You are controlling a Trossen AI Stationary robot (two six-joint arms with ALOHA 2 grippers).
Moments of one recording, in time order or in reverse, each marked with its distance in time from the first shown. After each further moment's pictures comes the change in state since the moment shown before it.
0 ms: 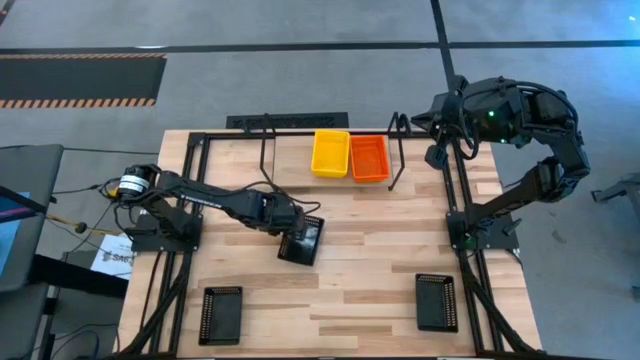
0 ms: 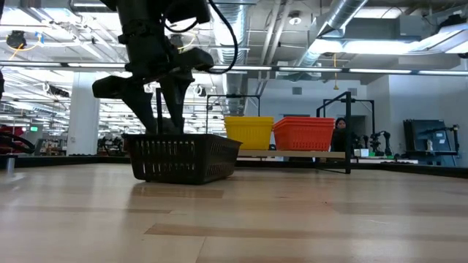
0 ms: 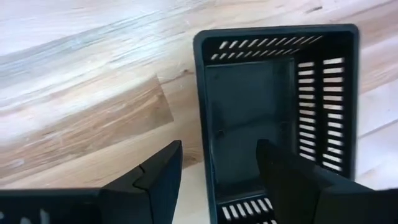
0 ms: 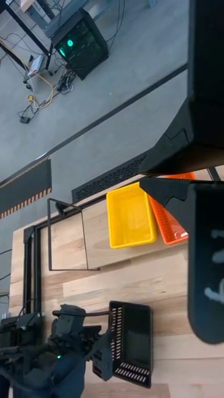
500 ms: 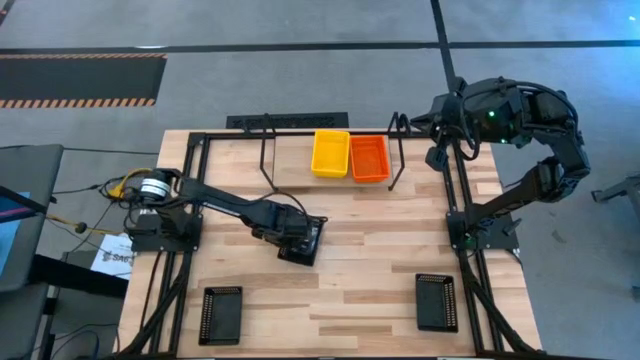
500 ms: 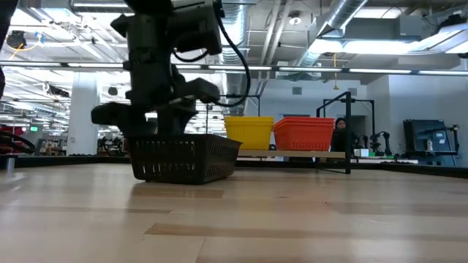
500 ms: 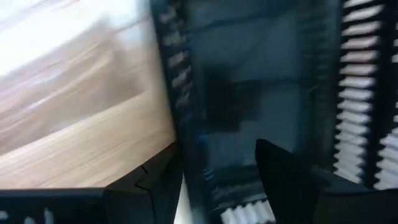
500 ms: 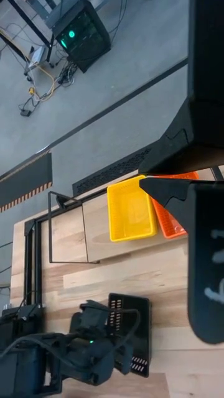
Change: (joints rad) left arm -0.016 0.164 -0.001 0.099 0.140 0.037; right arm 0.000 0.000 0.000 0.000 -0.026 0.000
